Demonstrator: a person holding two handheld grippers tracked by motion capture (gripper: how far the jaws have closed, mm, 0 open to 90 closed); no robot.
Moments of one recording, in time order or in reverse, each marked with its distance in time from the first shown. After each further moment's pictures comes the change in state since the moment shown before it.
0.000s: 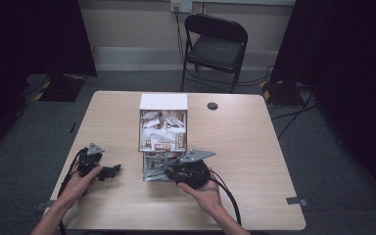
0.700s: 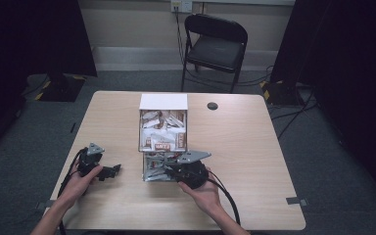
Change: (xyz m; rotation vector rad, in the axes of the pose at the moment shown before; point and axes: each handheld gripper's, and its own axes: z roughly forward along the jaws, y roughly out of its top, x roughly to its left) left arm 0.000 0.000 0.000 0.000 -0.001 0.000; right arm 0.001 -0.001 0.007 0.028 -0.065 -0.046
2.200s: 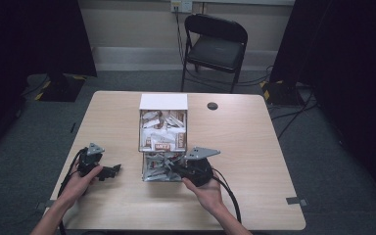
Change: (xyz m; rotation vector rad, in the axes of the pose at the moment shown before) left arm 0.000 0.000 0.000 0.000 0.000 0.000; right arm -0.007 0.004 -0.016 -0.090 0.063 0.069
